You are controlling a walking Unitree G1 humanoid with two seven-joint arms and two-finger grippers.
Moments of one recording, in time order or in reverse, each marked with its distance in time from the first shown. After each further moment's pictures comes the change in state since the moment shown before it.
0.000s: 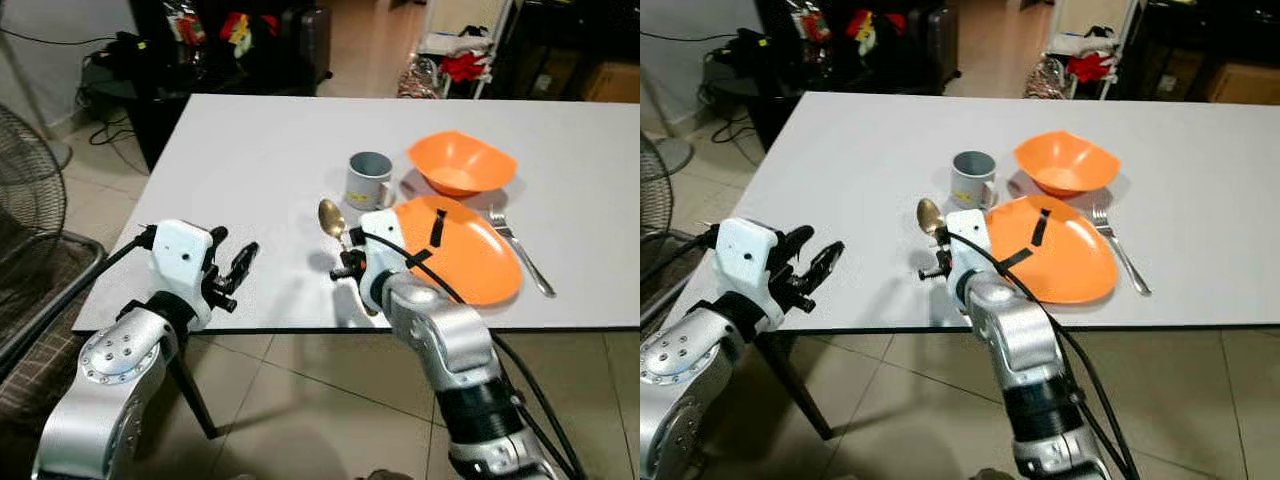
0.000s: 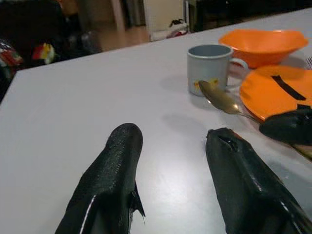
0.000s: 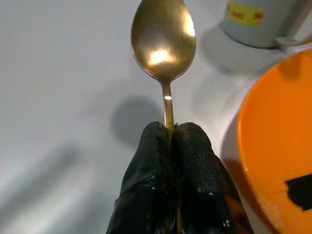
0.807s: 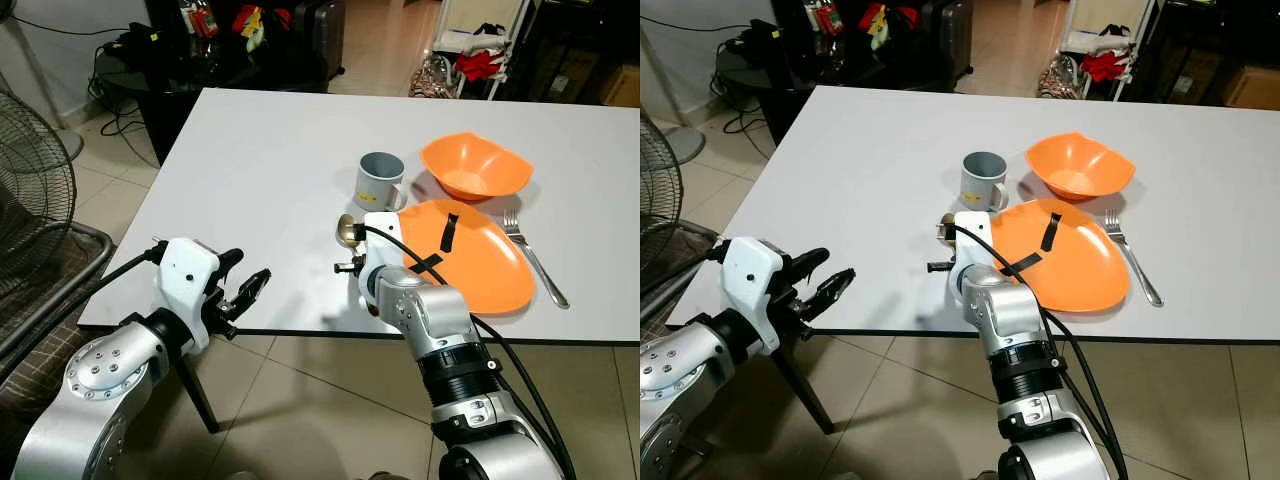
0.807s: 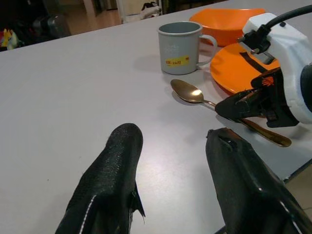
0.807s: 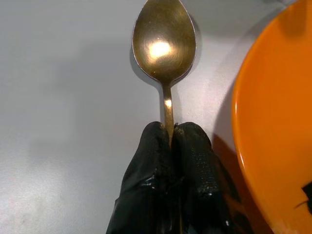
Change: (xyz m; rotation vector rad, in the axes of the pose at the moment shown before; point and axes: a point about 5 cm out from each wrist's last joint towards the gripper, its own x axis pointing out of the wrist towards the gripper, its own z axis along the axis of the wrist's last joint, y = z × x) left arm -0.014 -0.008 -0.005 0.015 0.053 -0.162; right arm 0.025 -0.009 -0.008 0.093 0.141 -0.166
